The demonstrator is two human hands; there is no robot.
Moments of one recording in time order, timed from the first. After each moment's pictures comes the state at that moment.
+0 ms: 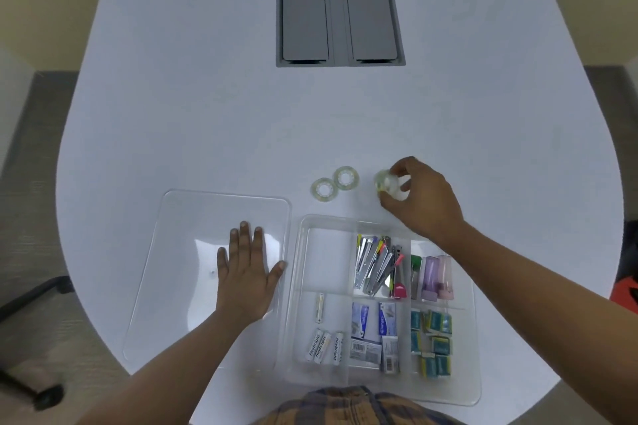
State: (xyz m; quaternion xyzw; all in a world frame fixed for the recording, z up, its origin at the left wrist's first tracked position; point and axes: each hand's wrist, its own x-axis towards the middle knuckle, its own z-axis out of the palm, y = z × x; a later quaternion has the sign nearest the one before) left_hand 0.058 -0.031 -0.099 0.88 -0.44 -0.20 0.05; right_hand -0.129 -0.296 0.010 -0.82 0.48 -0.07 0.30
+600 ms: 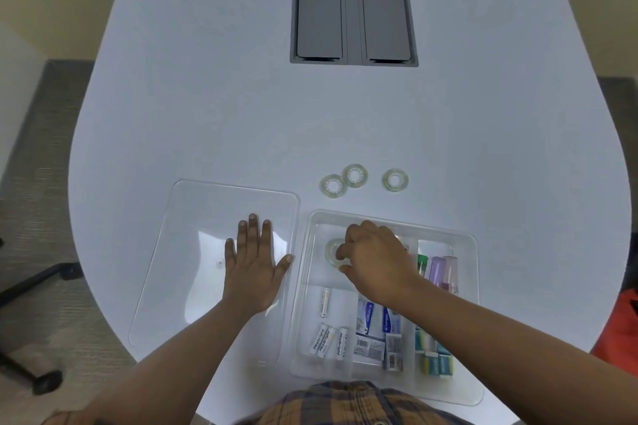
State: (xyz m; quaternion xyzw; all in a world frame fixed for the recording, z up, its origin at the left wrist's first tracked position) left_hand 0.061 -0.029 -0.106 0.87 -0.44 -0.20 0.05; right_hand -0.110 -0.194 -0.014 -0.95 0.23 0.12 0.18
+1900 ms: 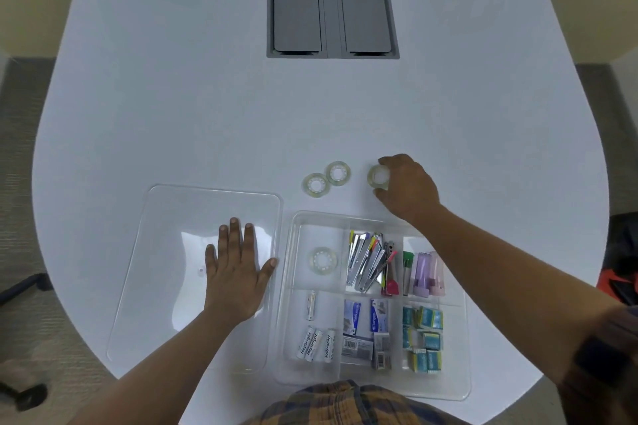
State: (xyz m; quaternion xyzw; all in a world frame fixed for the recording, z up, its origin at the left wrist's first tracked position) left_hand 0.061 -0.028 -0.110 0.87 -0.45 -0.20 0.04; right_hand -0.114 -0.323 -0.032 -0.85 0.48 0.07 0.21
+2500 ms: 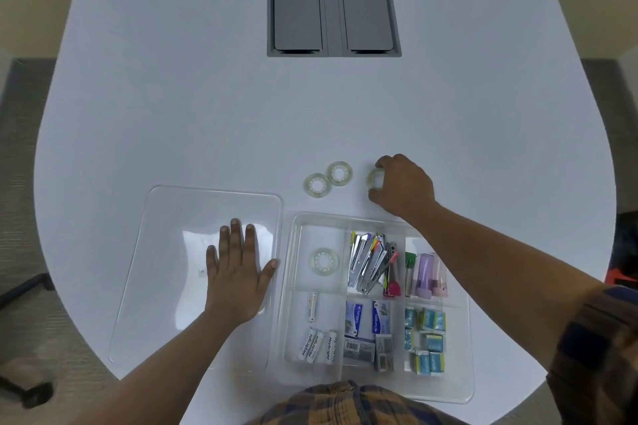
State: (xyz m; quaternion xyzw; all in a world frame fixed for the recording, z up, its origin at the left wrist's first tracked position) left_hand 0.061 -0.029 -0.107 0.87 -0.44 -0.21 0.03; right_hand -0.103 -0.327 -0.044 -0.84 0.49 0.09 0.19
